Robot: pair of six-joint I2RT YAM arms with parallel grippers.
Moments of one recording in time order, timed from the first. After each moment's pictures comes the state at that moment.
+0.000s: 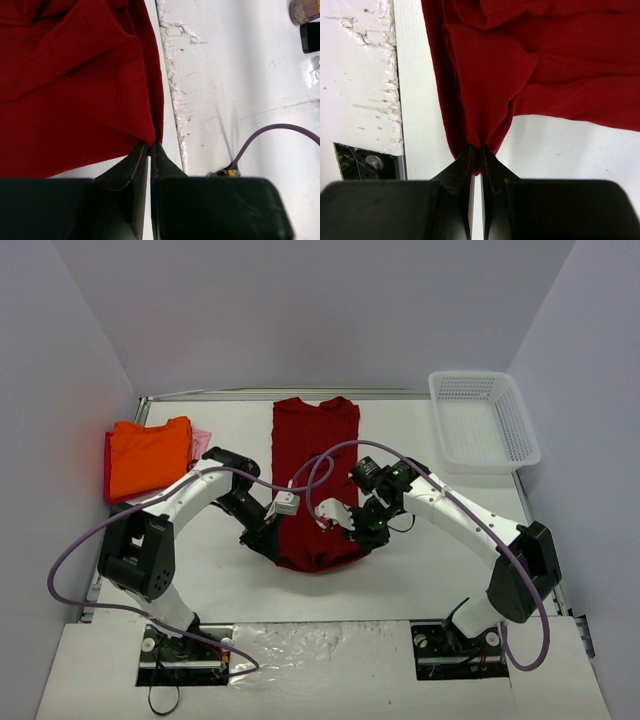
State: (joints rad) left arm -0.42 1.64 1.22 -1.39 0.99 1.22; right arm 0.69 1.51 1.20 -1.12 -0.46 -0.90
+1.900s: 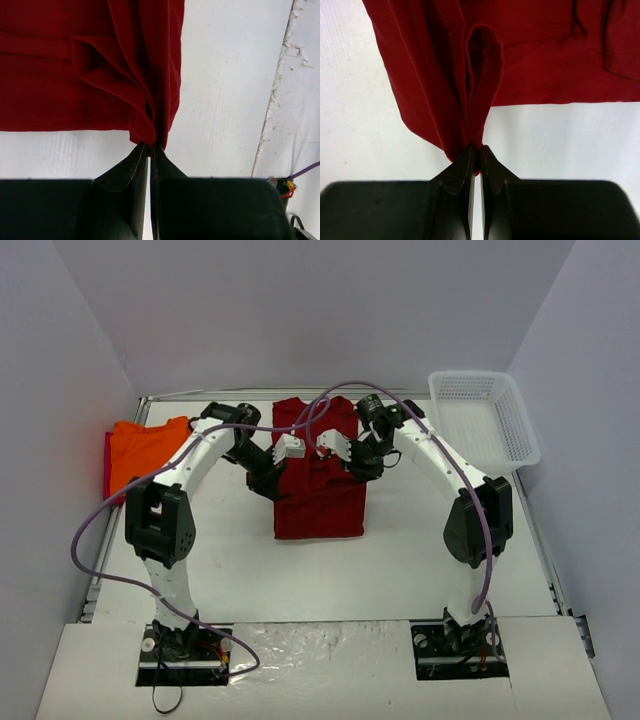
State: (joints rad) left arm -0.33 1.90 1.72 -1.32 0.76 0.95; right arm 0.47 1.90 1.73 -1.14 -0.36 -1.01
